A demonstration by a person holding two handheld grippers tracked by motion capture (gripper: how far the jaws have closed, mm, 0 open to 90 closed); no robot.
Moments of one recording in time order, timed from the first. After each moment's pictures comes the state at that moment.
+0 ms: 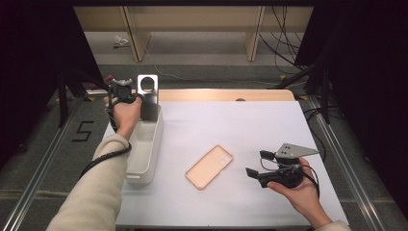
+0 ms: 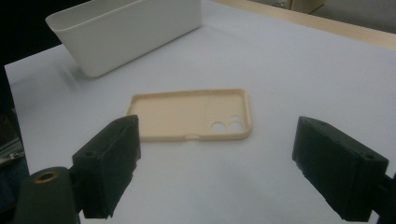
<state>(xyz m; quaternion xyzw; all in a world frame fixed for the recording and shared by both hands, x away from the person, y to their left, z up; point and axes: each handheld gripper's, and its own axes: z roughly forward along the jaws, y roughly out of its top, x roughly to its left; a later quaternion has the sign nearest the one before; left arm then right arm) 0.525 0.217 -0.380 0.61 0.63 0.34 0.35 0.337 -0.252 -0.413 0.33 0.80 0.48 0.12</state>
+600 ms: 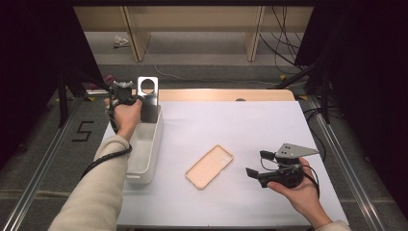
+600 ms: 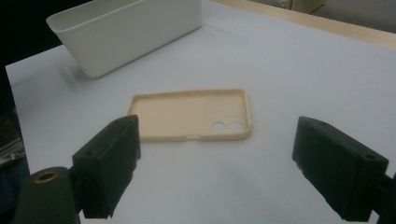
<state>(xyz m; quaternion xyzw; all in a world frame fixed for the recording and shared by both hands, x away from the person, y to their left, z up) 0.527 0.219 -0.389 0.61 0.62 0.34 0.35 0.337 -0.252 -0.413 0.33 0.80 0.48 0.12</state>
